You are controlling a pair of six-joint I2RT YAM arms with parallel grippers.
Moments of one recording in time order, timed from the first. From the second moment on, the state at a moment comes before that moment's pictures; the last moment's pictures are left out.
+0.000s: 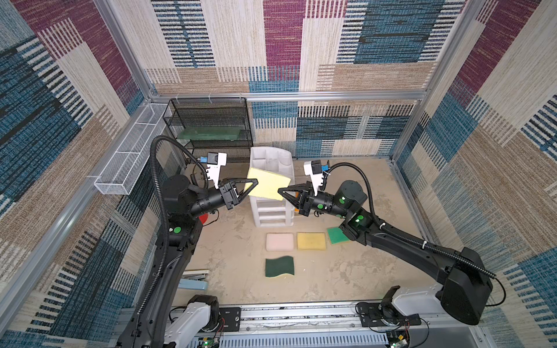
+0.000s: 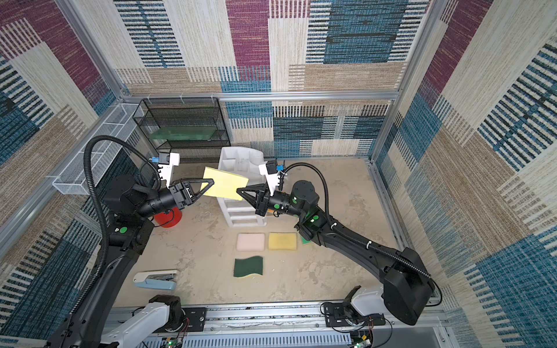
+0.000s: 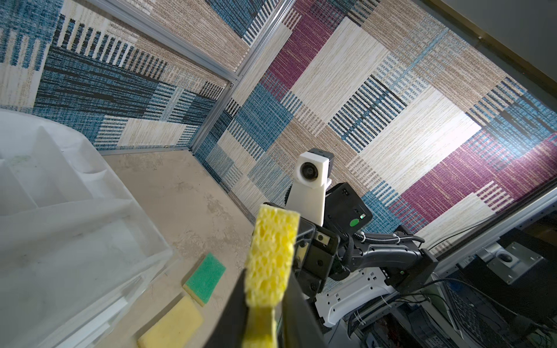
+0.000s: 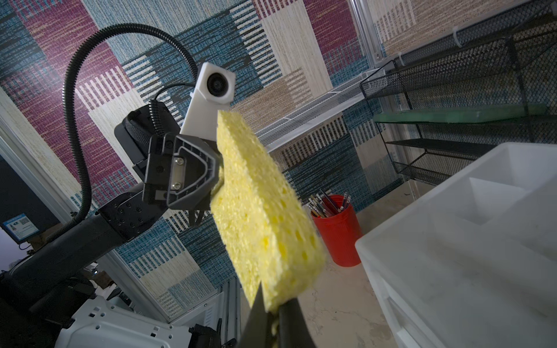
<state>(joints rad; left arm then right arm) -0.11 0.98 1.07 -0.04 1.00 -0.70 0.74 1.36 1.03 0.51 -0.55 0.54</state>
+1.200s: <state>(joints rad) -0.07 0.98 1.09 -0.19 0.88 -0.64 0.70 0.74 0.57 -0.56 -0.34 0.56</state>
